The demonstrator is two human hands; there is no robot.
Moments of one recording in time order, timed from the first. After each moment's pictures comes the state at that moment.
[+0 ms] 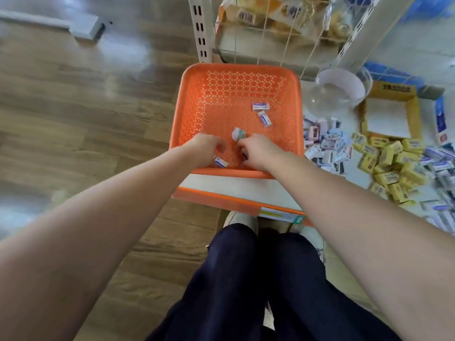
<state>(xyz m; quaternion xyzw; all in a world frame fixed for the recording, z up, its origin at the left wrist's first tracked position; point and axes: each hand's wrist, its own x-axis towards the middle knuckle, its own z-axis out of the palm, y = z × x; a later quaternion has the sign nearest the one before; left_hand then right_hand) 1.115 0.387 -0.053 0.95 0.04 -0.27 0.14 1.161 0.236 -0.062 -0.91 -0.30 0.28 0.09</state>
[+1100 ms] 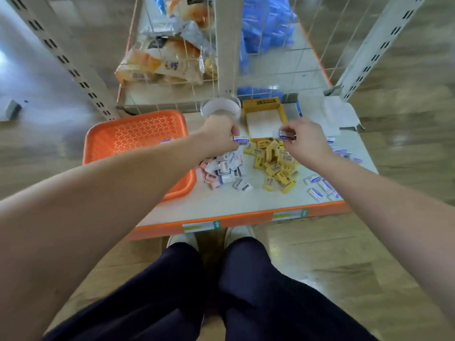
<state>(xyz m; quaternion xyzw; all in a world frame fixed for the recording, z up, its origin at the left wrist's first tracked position) 1.185 0.152 0.067 0.96 -0.12 -0.15 0.18 1.169 -0.053 0.043 -0.98 -0.04 0.02 0.20</state>
